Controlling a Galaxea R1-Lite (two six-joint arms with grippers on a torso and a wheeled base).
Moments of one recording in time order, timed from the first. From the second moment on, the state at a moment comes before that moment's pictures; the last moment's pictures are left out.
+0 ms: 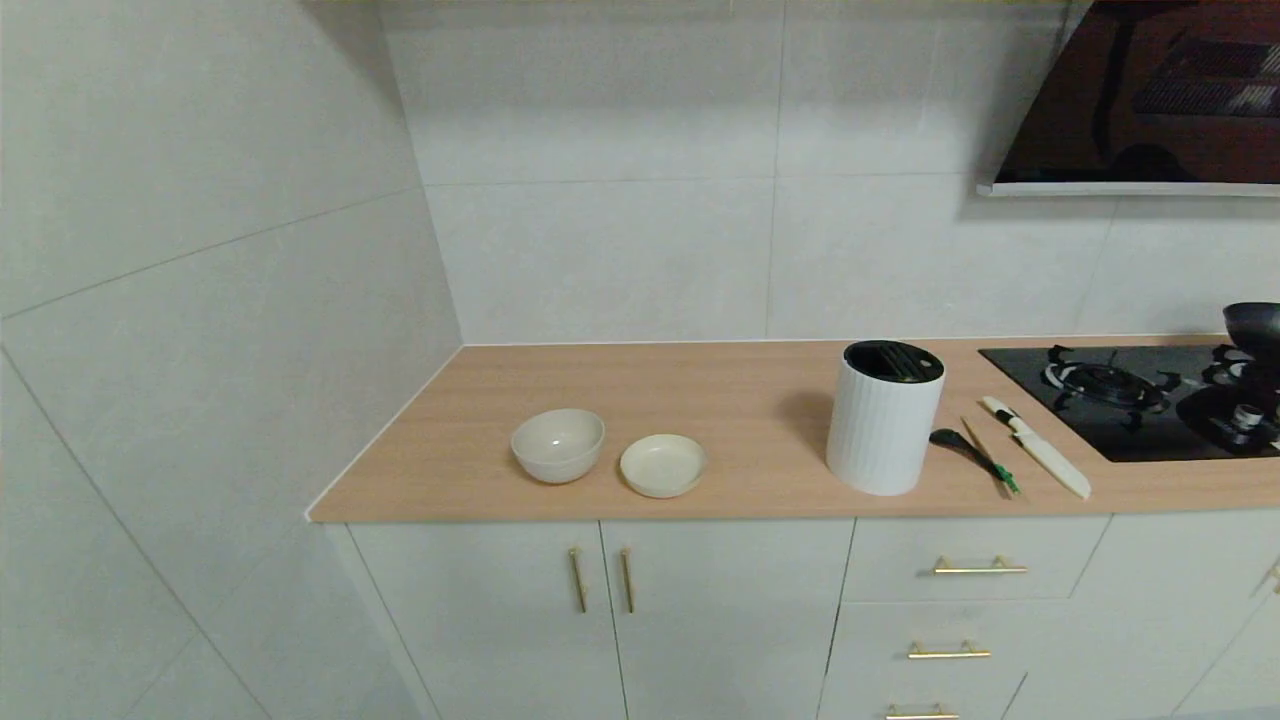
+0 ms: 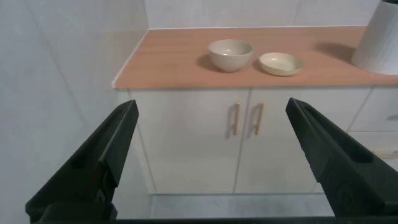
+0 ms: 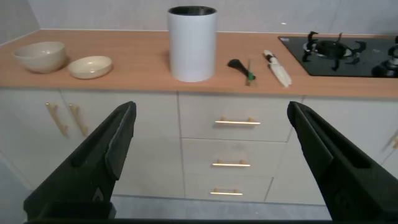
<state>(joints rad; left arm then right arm) 0.00 0.00 0.00 0.00 -0.01 0.00 0.00 0.00 0.00 0.00 0.04 -0.02</state>
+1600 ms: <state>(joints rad) 0.00 0.00 0.00 0.00 -0.01 0.00 0.00 0.00 0.00 0.00 0.04 -0.02</state>
